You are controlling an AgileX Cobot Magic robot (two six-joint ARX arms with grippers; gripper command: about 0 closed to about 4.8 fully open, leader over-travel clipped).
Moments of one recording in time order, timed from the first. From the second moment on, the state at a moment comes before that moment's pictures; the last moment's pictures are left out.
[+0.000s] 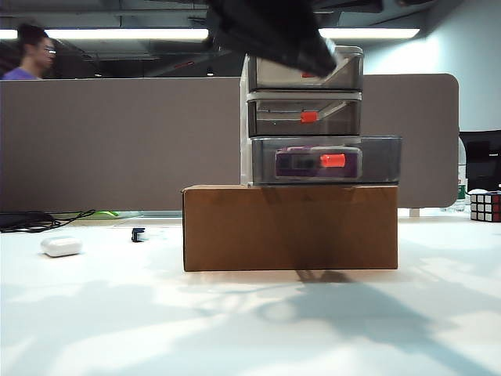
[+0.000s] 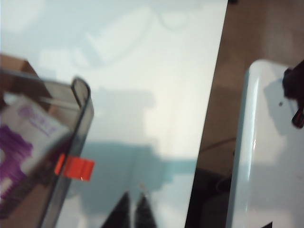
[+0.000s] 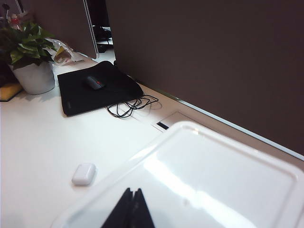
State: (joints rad) left arm -0.90 1.43 1.17 -0.52 0.36 0.23; right arm 0.32 1.34 1.09 0.14 -0.49 -0.03
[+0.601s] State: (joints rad) left arm -0.89 1.56 1.17 -0.51 0.25 0.23; right arm 0.32 1.47 1.24 0.09 -0.51 -0.03
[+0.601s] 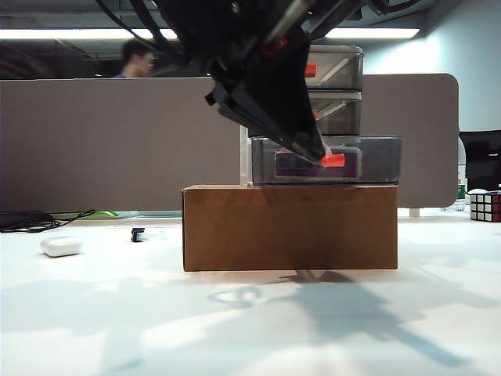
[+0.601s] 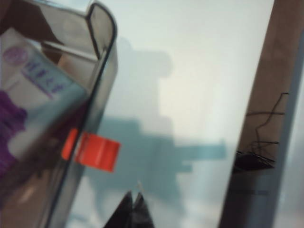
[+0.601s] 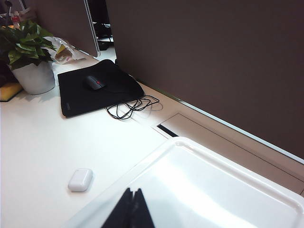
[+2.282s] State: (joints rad) left arm -0.77 1.67 1.17 -0.12 0.01 0.26; right arm 0.32 1.48 1.24 0.06 -0.51 -0.10
